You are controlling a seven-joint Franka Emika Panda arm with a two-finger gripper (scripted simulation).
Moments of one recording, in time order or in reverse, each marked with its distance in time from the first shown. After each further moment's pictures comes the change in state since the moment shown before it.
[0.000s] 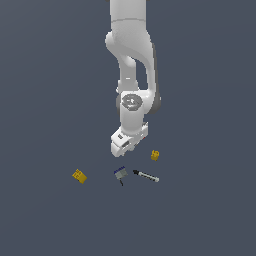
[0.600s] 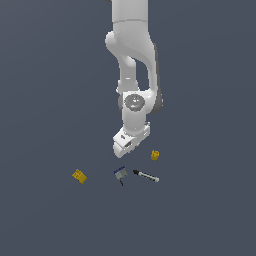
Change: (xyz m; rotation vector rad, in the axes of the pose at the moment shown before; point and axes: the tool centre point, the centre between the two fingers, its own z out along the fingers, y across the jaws) arm 0.006 -0.008 0.002 0.004 0.002 -0.018
